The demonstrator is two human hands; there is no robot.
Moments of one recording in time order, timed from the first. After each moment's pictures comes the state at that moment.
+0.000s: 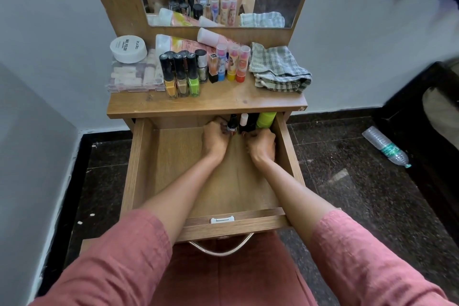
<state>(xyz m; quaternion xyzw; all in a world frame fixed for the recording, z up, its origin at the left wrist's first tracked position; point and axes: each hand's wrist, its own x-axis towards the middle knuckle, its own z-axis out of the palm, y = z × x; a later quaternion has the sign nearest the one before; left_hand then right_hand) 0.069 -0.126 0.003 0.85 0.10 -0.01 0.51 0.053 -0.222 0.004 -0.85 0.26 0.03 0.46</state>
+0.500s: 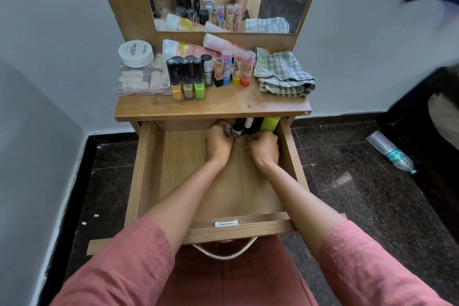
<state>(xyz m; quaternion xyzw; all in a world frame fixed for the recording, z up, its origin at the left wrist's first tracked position) 0.064 -0.125 0.011 0.84 0.12 0.01 0.53 0.052 -0.220 0.010 -0.87 0.23 0.04 0.42</state>
